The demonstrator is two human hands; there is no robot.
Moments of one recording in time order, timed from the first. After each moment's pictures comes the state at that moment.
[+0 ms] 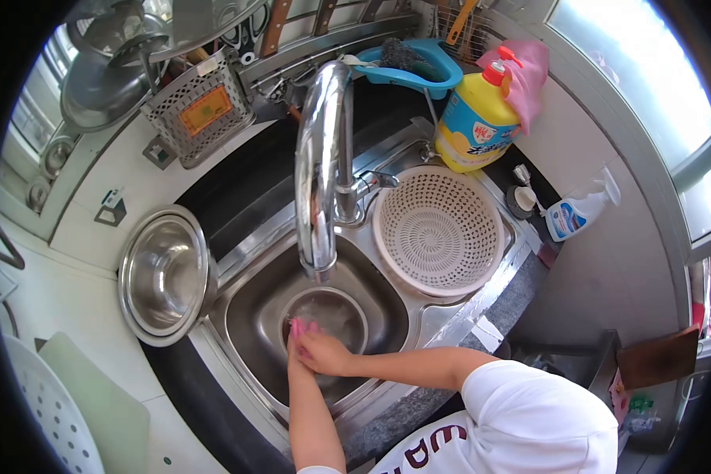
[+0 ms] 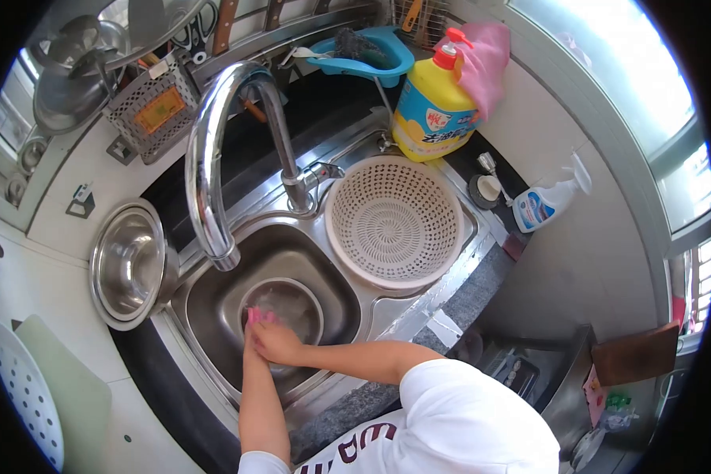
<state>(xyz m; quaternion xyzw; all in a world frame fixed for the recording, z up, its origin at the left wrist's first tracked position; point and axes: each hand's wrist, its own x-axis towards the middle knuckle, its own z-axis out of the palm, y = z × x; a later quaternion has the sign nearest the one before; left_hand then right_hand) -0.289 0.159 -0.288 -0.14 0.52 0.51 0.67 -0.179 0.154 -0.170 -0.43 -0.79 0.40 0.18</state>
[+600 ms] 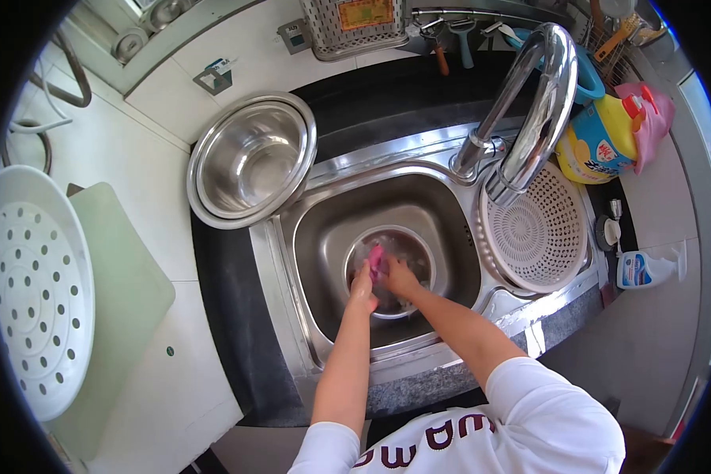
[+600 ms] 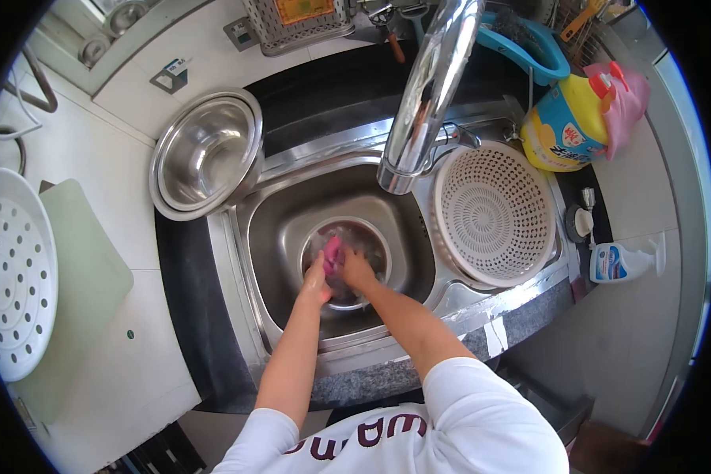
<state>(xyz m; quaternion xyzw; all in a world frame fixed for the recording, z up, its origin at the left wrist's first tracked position) -0.266 0.150 -0.232 -0.13 0.65 0.44 0.61 -0.165 0.178 -0.275 -0.58 -0.74 0.33 0.12</state>
